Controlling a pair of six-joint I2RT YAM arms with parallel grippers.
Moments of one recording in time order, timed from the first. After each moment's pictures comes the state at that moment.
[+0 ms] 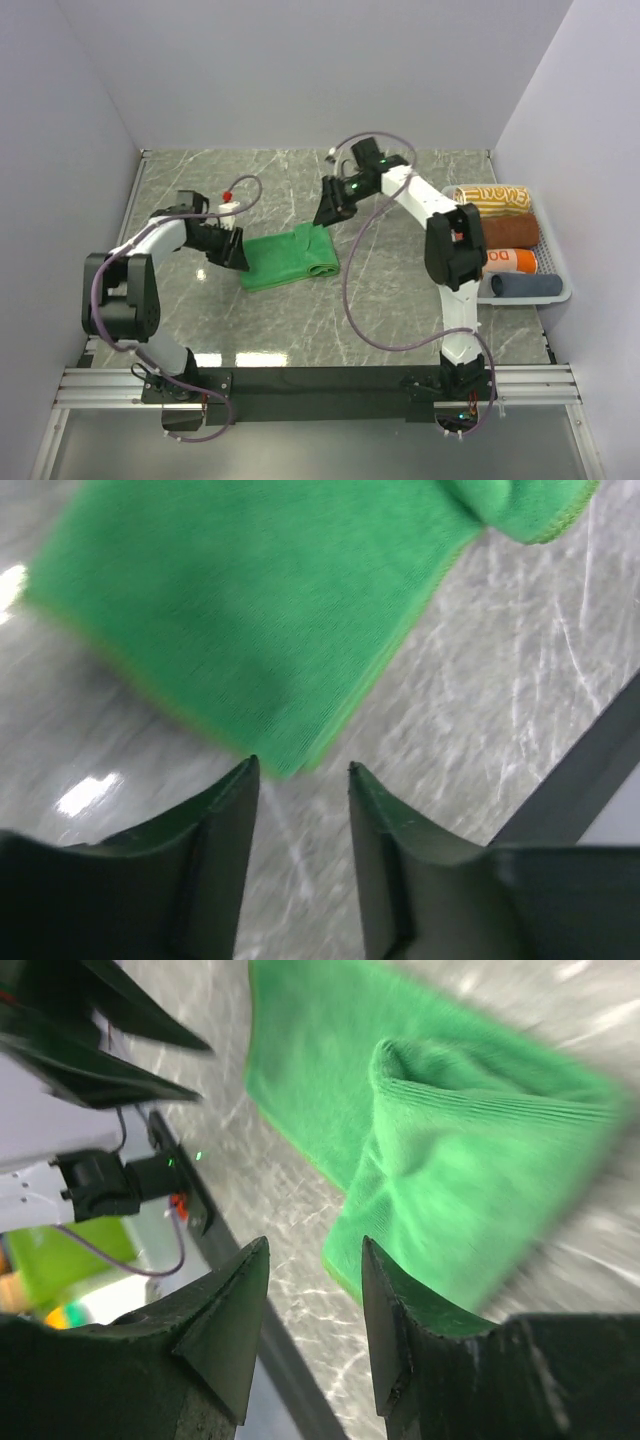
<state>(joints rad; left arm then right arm) 0.00 1.58 1.00 -0.68 0.69 0.35 0.41 2.16 1.81 -0.76 -0.85 0.21</state>
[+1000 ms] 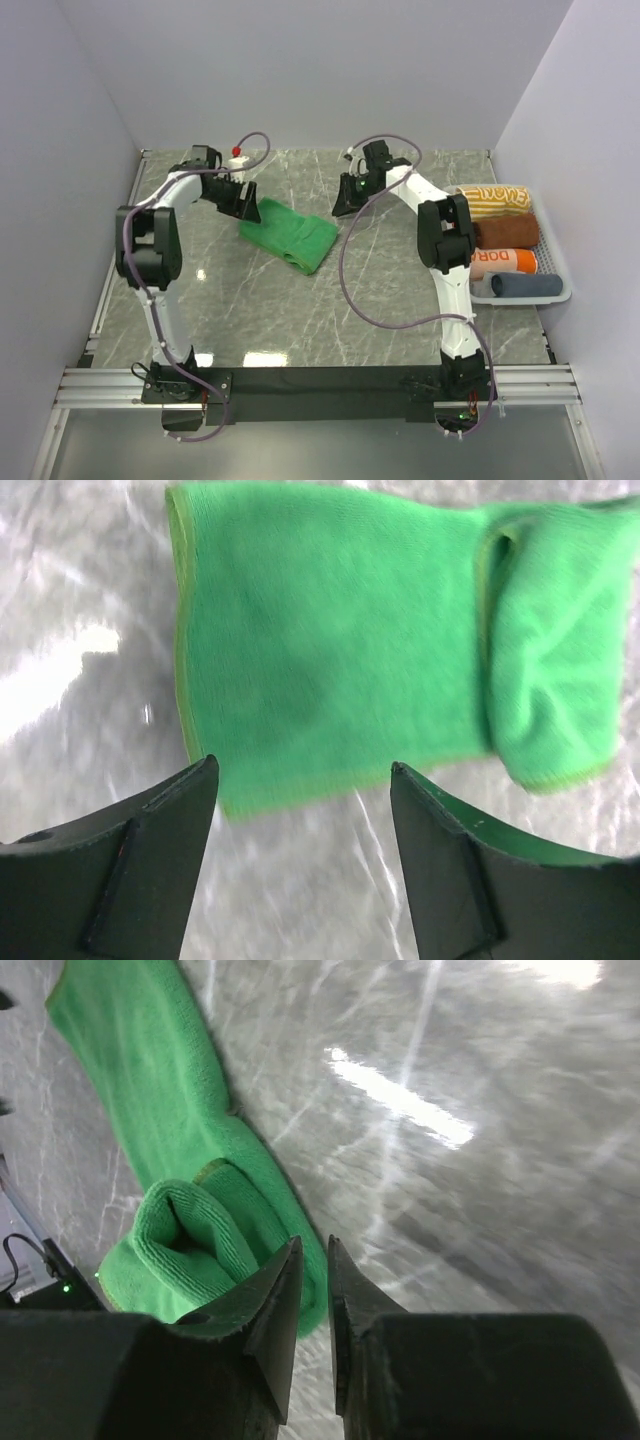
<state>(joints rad) -0.06 2.07 1.60 -0.65 0.63 0.29 0.29 2.36 1.95 -0.65 -0.64 0.22</state>
